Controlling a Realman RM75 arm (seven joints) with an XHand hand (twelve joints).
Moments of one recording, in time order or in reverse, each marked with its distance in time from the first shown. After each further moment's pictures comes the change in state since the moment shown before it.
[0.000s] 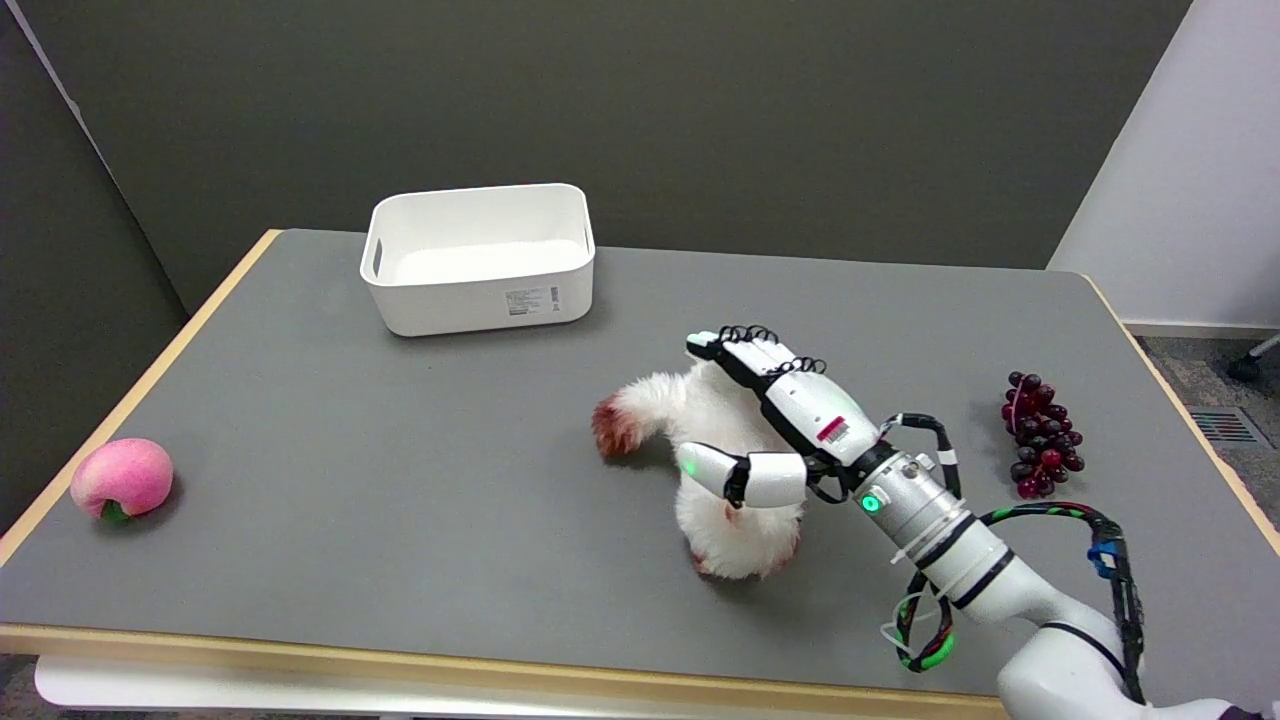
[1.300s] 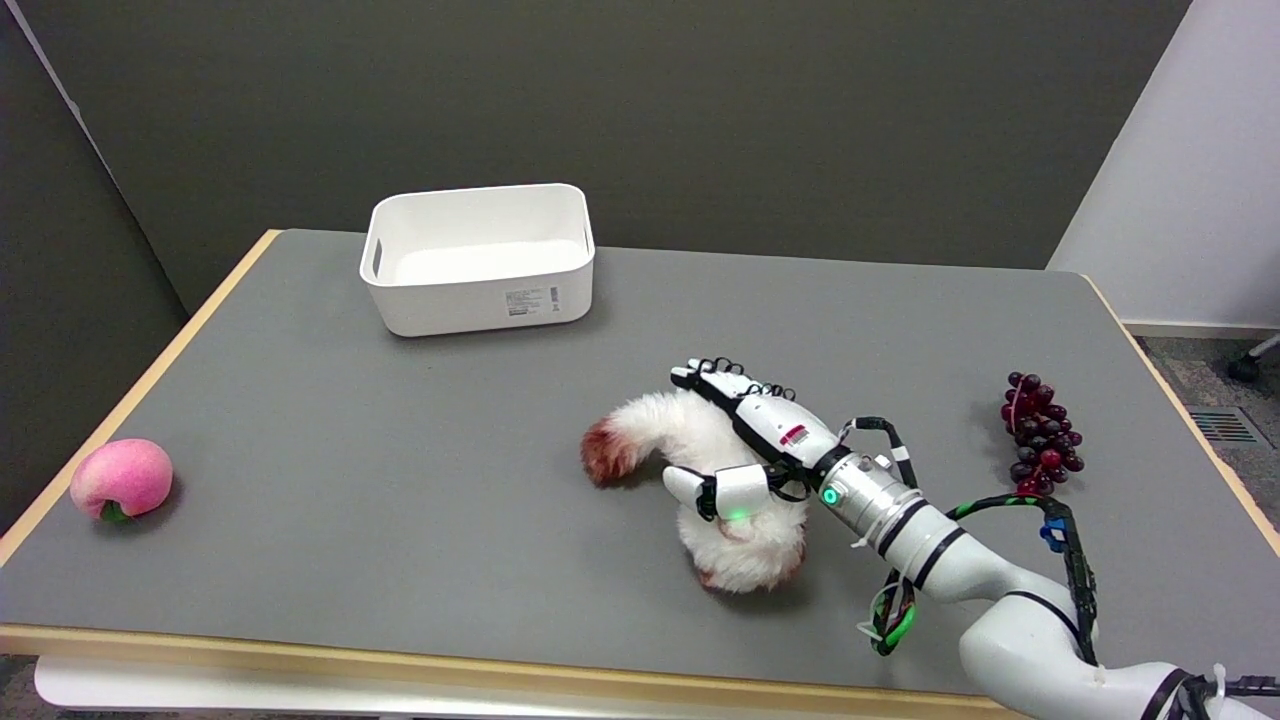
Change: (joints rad) arm 0.114 -0.028 -0.048 -0.058 0.073 -0.273 -0.011
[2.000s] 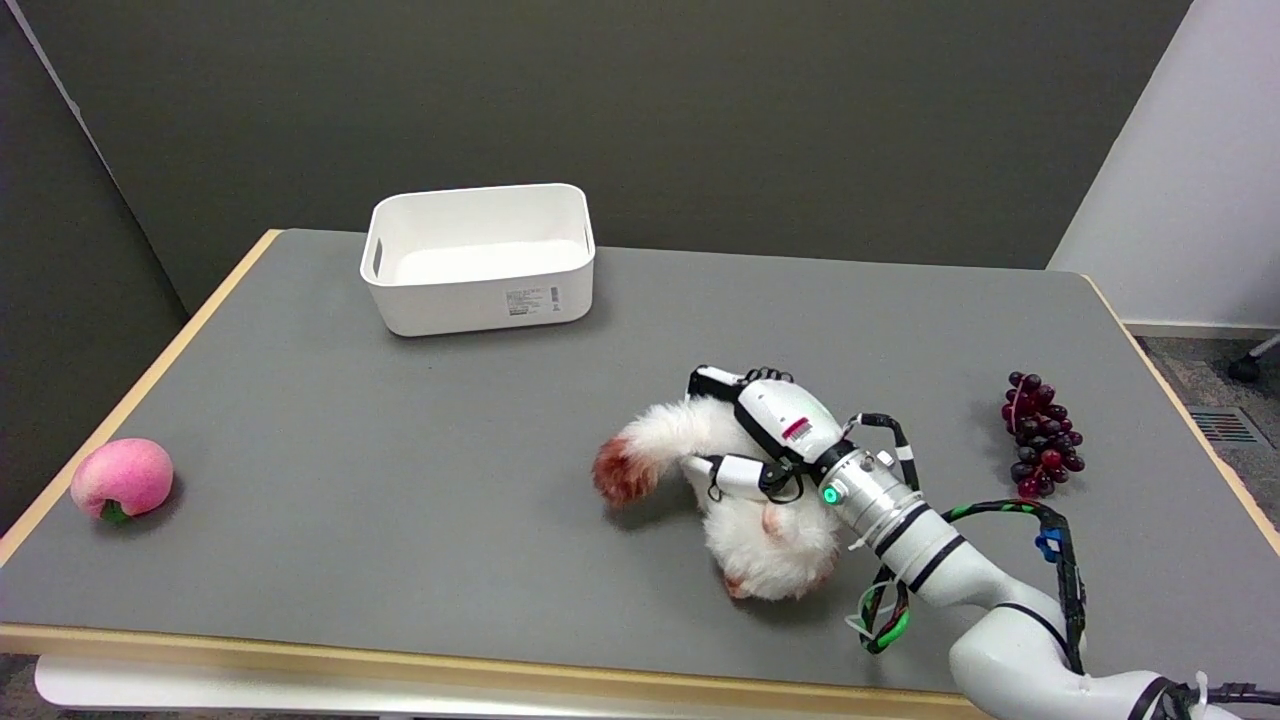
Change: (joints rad) arm 0.012 -0.025 -0.020 -0.061 0.003 0.176 -0.083
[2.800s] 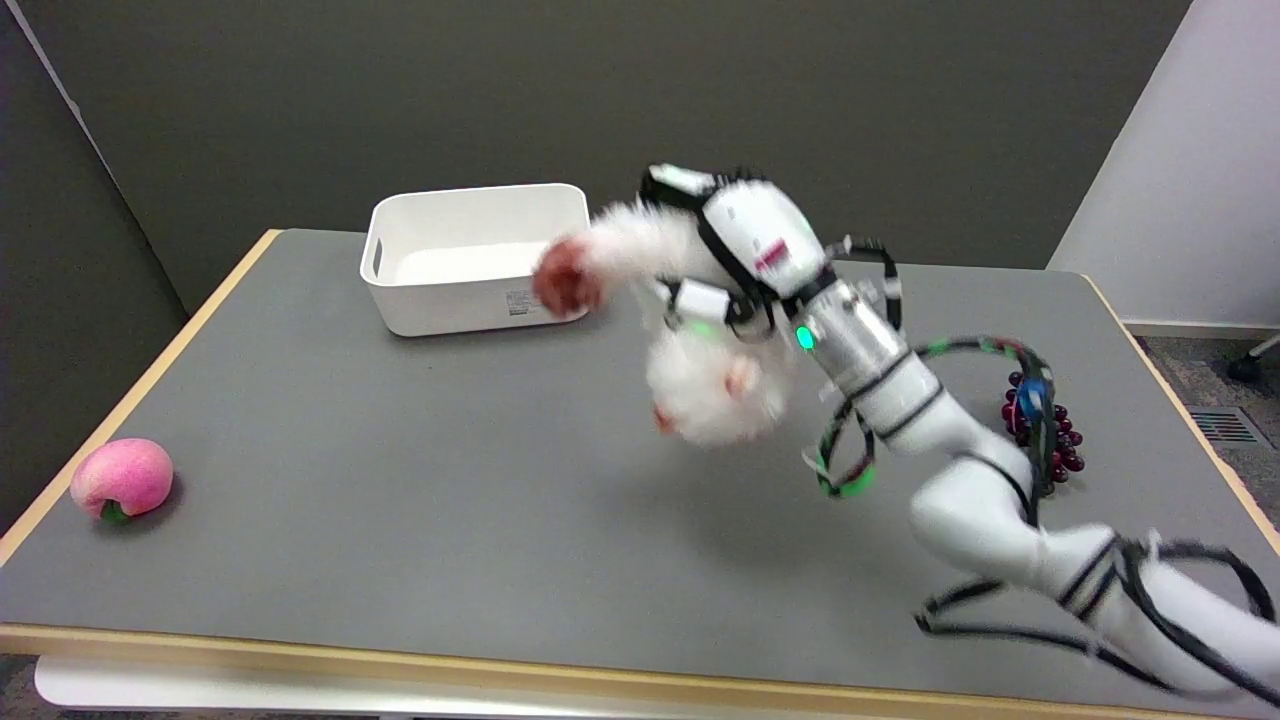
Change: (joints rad) arm 0.311 0.046 -0.037 0.094 -0.062 0.053 -0.044
